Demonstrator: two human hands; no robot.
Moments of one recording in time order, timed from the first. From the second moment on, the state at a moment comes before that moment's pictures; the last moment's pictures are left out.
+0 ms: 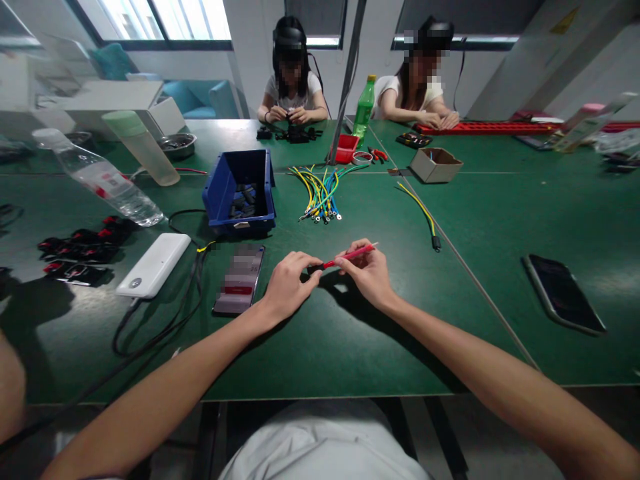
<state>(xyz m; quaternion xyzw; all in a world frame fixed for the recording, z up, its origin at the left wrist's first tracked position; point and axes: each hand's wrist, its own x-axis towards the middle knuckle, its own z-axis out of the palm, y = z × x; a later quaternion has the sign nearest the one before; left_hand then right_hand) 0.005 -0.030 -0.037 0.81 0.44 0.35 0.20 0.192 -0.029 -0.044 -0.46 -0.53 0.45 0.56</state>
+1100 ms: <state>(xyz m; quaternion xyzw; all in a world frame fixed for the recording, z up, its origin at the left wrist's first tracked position) 0.003 -0.029 -0.035 0.78 0.44 0.40 0.22 0.196 -0.026 -0.045 -0.44 -0.46 0.47 0.61</state>
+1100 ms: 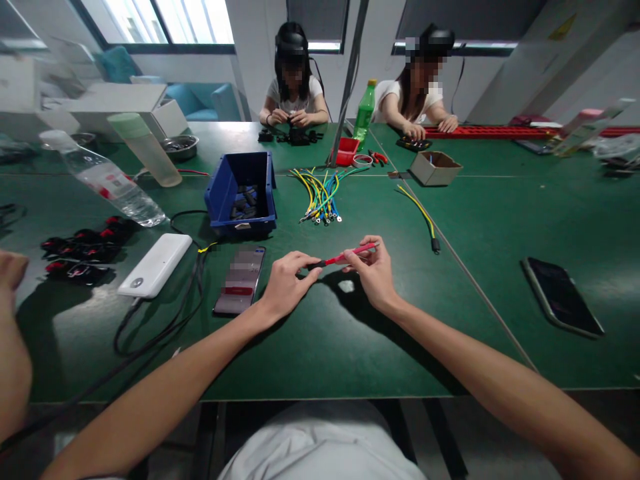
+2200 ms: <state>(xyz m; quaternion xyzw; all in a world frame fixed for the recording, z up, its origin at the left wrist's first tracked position) 0.003 -0.027 -0.031 0.76 0.45 0.41 0.25 0.201 -0.020 -0.046 -0.42 -0.43 0.52 0.61</state>
